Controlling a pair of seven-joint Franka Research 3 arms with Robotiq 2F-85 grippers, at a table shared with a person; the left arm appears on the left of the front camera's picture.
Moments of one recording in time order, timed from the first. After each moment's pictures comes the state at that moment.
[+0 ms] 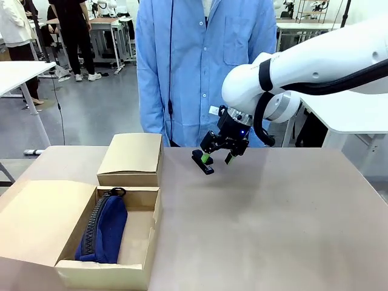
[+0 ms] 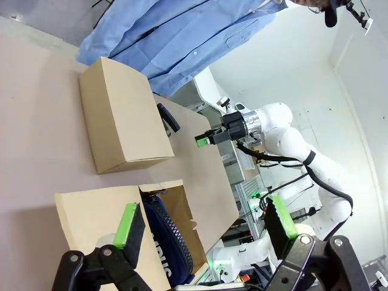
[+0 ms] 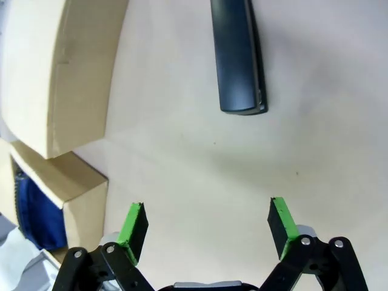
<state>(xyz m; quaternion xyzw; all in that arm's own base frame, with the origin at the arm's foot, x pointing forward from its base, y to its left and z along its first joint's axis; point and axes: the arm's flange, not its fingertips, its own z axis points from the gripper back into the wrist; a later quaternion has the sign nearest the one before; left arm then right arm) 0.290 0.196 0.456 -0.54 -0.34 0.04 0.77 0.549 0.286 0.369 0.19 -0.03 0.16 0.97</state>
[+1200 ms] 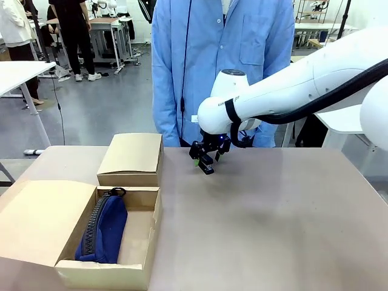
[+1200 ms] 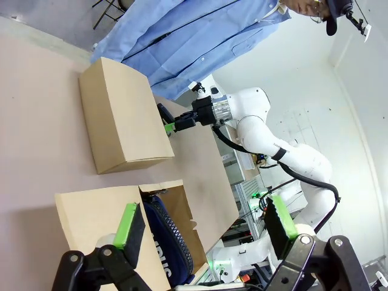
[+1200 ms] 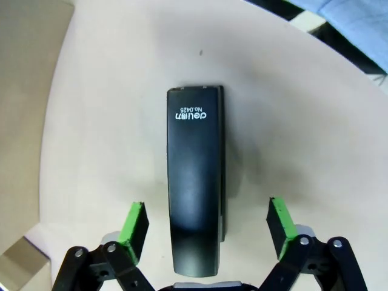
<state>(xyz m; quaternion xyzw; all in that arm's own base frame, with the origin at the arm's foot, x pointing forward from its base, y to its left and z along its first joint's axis) 0.290 0.196 0.455 -0.54 -0.34 0.04 0.77 0.620 0.338 0.310 0.08 -0.07 0.21 0.97</state>
